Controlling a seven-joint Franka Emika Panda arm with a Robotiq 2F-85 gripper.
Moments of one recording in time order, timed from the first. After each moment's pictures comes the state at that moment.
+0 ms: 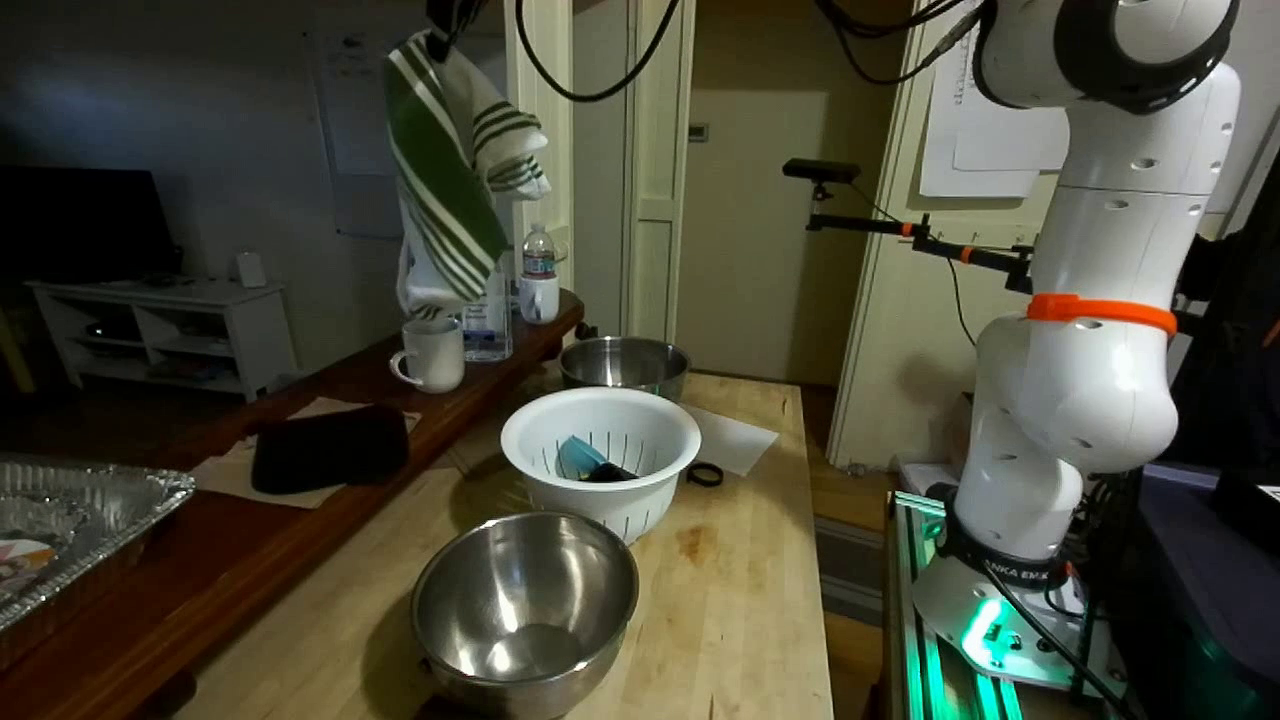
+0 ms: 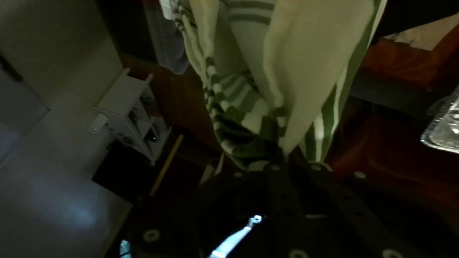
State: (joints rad) arm 0.13 -0.03 0.12 -1.45 -0.36 2.13 -0.02
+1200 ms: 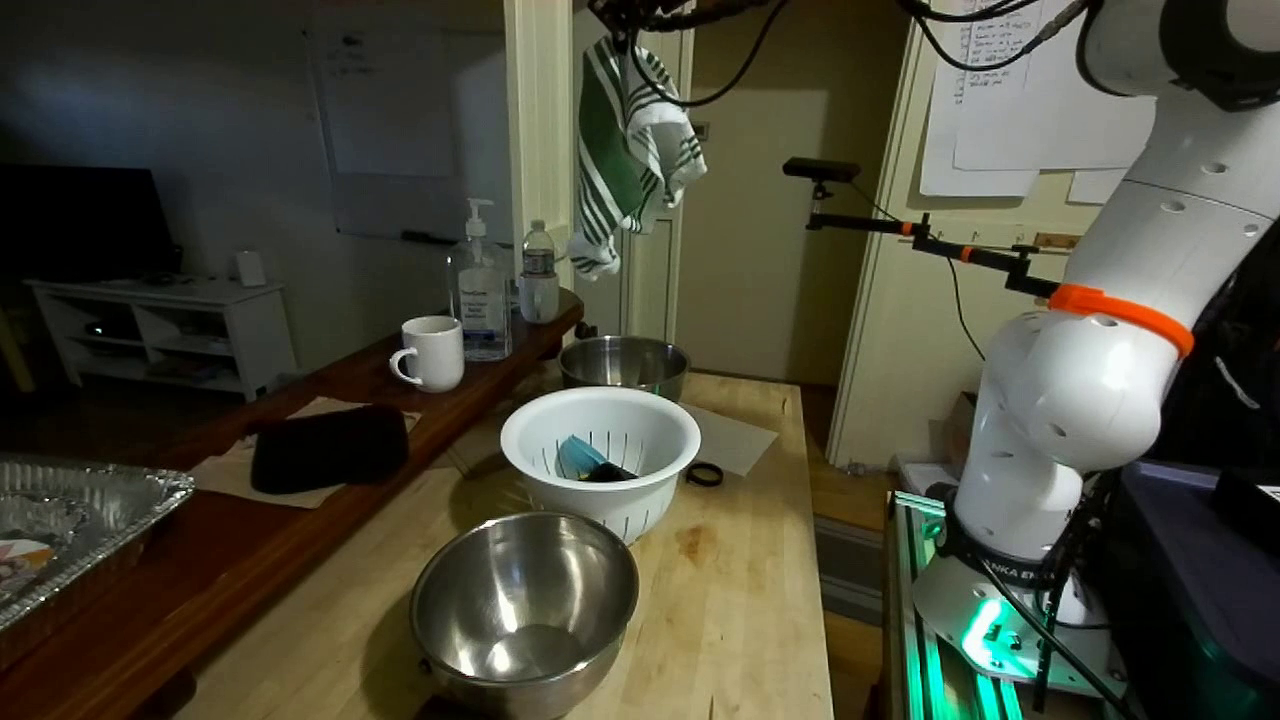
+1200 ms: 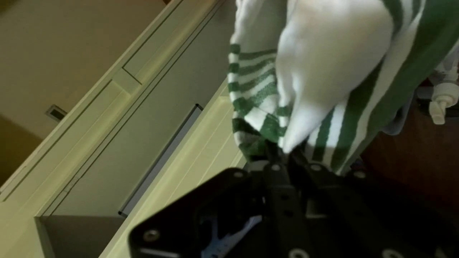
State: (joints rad) arm 0.00 -0.27 0.12 -1.65 -0.84 1.84 0.48
